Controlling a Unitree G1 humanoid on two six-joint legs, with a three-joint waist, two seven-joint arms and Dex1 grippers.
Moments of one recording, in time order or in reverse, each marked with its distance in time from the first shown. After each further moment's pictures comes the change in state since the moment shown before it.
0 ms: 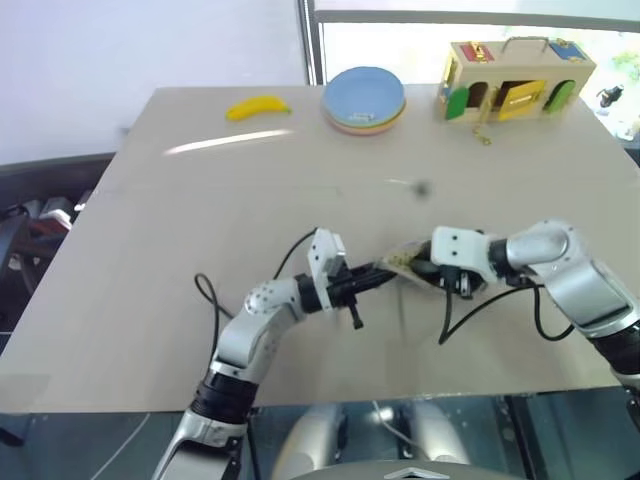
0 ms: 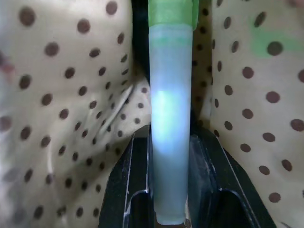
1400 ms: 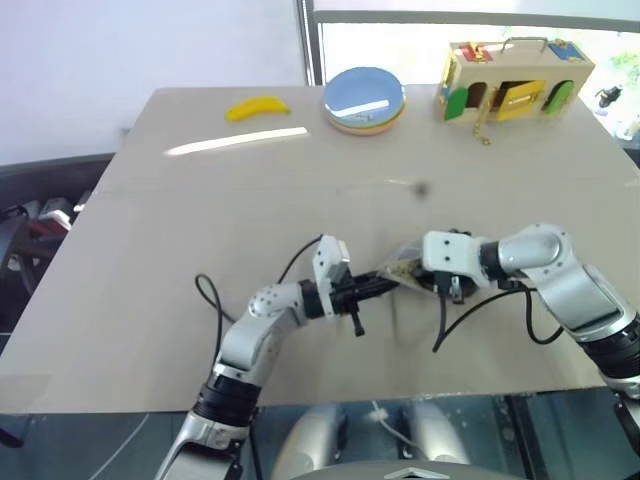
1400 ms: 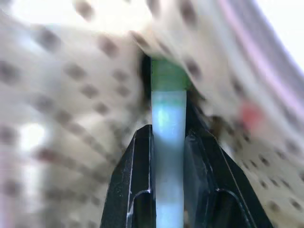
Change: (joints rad) left arm 0.009 -0.015 -0.012 0.003 0.020 0.007 -0.024; right arm 0.021 0.042 -0.029 -0.054 0.017 -0.010 0.047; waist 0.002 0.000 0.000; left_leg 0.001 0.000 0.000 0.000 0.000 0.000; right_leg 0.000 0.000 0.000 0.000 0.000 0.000
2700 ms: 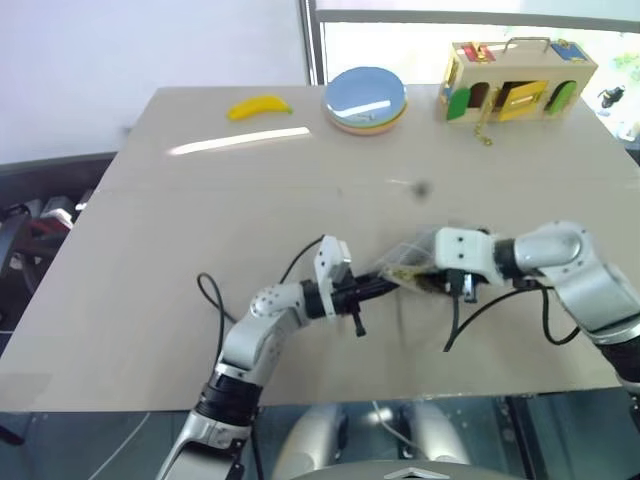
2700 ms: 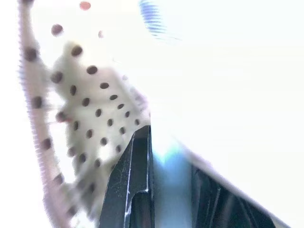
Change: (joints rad) left arm -0.004 -0.003 -0.003 0.006 -0.007 -0.016 -0.012; right arm 0.020 -0.086 -0.096 -0.066 0.060 0.012 0.016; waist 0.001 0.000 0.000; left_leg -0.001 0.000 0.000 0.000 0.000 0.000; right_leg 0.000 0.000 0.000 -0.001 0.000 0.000
